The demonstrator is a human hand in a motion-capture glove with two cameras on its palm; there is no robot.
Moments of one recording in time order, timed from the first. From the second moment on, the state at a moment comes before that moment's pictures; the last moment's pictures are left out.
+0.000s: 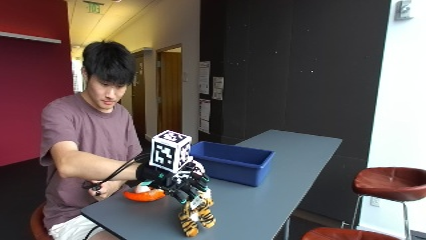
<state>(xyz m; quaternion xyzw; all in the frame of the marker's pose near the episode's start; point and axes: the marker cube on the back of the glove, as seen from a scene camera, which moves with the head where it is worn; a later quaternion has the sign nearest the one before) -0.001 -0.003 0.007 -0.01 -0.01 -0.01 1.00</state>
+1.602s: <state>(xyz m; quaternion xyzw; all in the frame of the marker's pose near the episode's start) -0.429 0.062 -0.110 0.21 0.04 -0.28 0.94</state>
